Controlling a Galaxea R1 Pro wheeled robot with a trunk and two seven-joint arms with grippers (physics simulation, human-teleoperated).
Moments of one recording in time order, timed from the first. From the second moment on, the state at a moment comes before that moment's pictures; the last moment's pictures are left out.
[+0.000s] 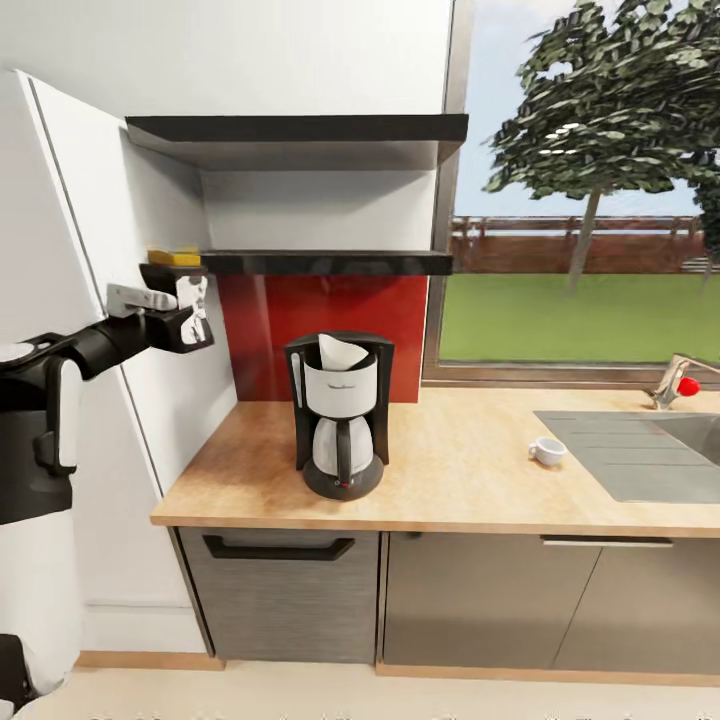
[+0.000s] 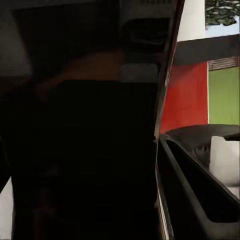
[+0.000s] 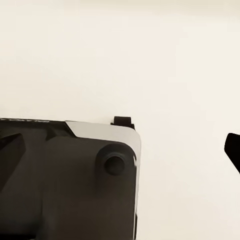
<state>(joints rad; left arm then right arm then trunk) -0.94 0.22 0.20 -1.55 -0.07 0.69 -0.62 -0.24 -0.04 0.24 -0.04 -0.20 -0.03 0.04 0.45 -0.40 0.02</state>
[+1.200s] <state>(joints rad) -0.67 0.08 0.01 -0.98 -0.05 0.06 0.00 -0.24 -0.04 0.25 -0.03 -0.19 -0.03 0.03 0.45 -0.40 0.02</state>
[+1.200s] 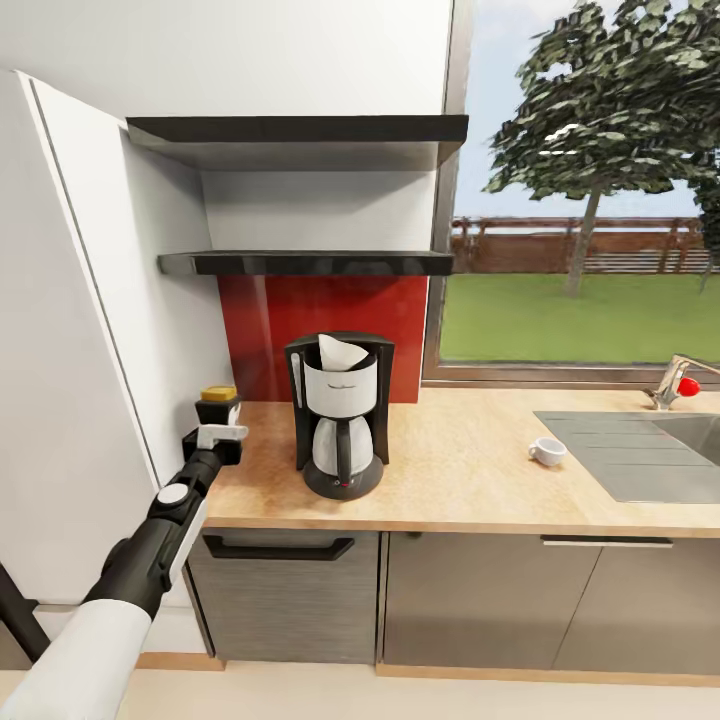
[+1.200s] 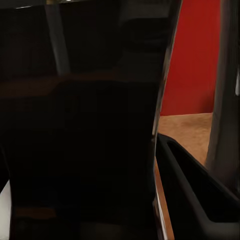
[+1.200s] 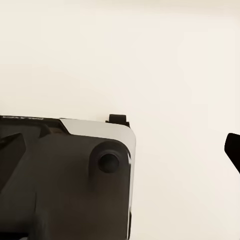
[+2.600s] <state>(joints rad) -0.64 0.10 0.04 -0.81 -0.05 -0.10 -0.25 -0.24 -0.04 0.25 -0.03 -0.19 -0.03 0.04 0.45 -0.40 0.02</state>
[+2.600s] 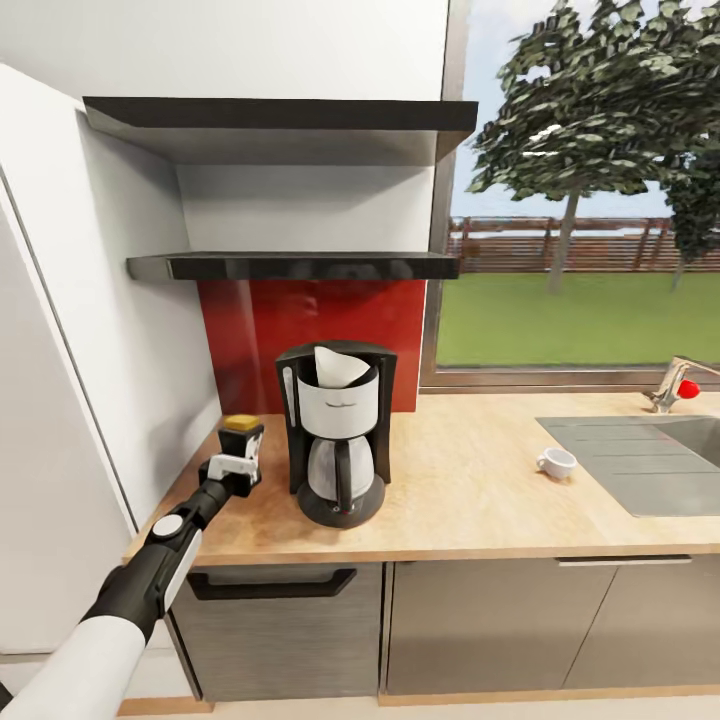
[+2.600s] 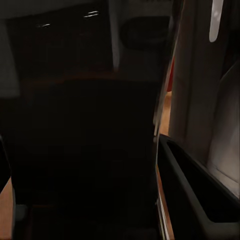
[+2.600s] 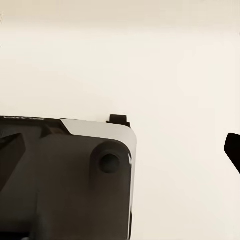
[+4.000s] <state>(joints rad) -0.64 0.09 0.04 -0.61 0.00 -0.30 -0.25 -0.24 -0.04 0.25 -0.03 -0.19 -0.03 0.04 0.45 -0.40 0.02</state>
